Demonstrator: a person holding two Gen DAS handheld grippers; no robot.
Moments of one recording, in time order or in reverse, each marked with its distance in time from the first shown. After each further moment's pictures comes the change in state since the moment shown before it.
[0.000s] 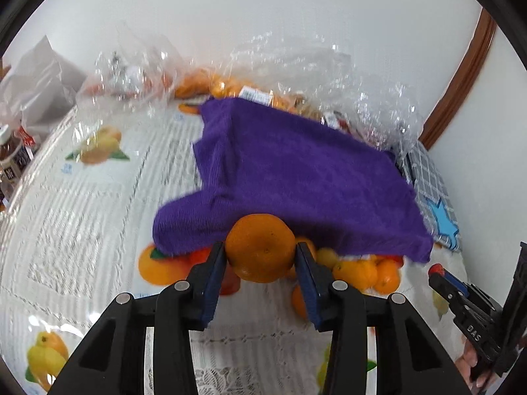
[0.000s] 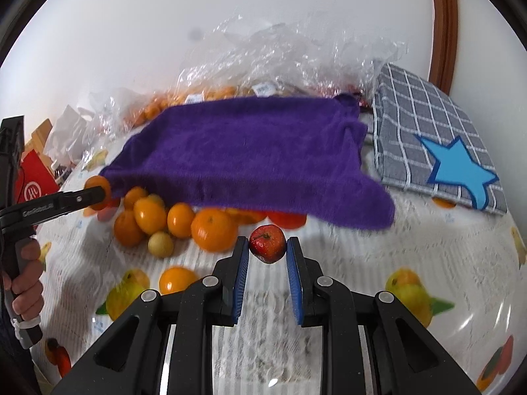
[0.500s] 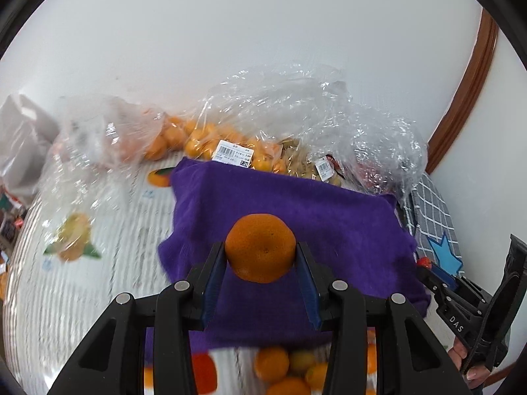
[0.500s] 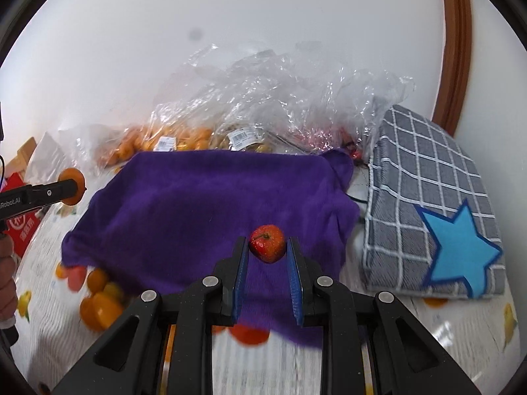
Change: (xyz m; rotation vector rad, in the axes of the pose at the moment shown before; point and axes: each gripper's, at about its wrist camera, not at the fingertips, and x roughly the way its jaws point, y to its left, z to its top) left arm 0.038 -0.033 0.088 0.056 -0.038 0.026; right arm 0.051 -0.025 0.087 -0.020 -0.052 -0.034
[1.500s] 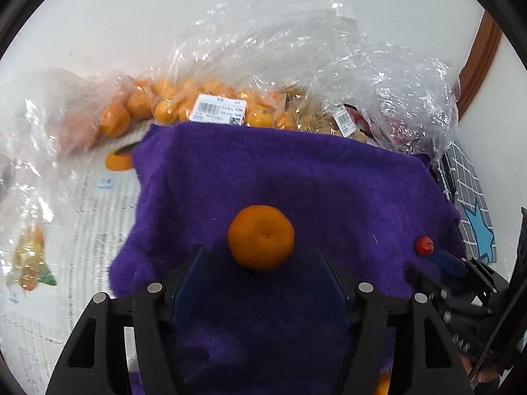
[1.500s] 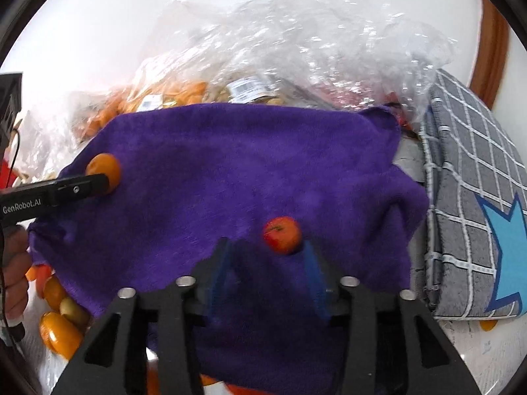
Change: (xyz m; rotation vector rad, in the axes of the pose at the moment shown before) left arm 0.080 -0.004 -0.002 0.097 0.151 0.042; right arm 0.079 0.014 -0.004 -0.035 0.147 0.045
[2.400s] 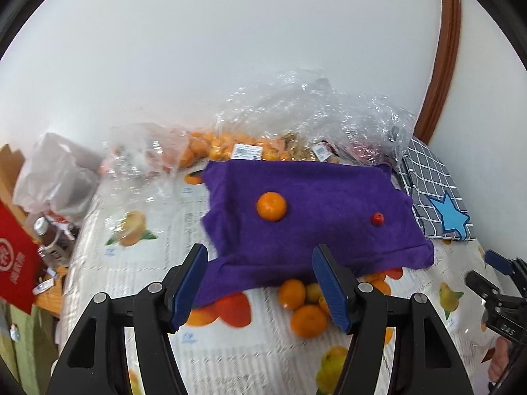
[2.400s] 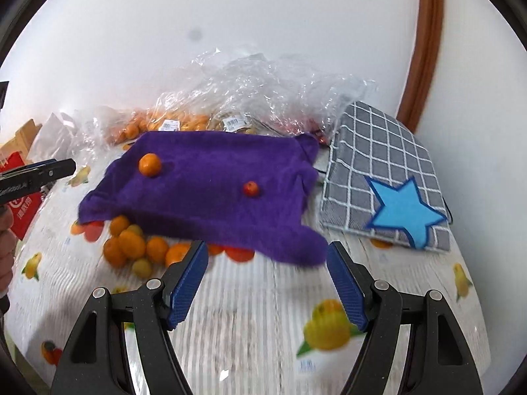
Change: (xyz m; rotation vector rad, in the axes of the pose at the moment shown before) left arm -0.168 -0.005 -0.070 0.048 -0.185 0.096; right arm -0.183 0.005 -0.068 0.007 -0.113 -0.138
